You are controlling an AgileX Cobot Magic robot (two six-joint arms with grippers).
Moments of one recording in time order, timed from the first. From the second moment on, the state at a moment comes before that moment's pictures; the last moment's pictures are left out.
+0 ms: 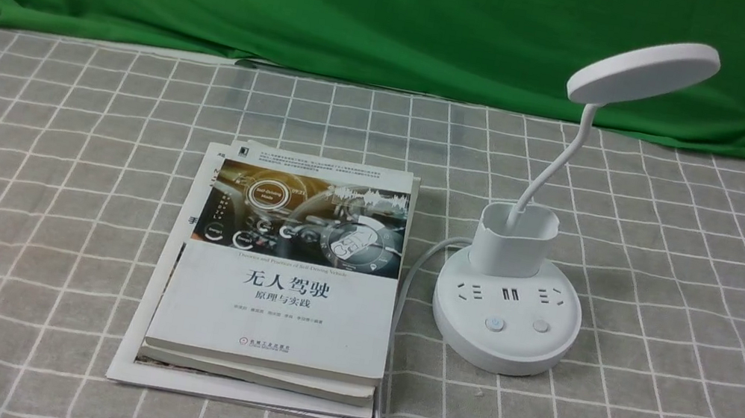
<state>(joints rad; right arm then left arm) 0.18 0.88 -0.74 0.19 0.78 -0.16 0.08 0.00 0.01 0.06 0.23 0.11</state>
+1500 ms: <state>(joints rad) 0.38 1.88 -1.21 0.16 0.60 -0.20 0.08 0.00 0.01 0.06 0.23 0.11</state>
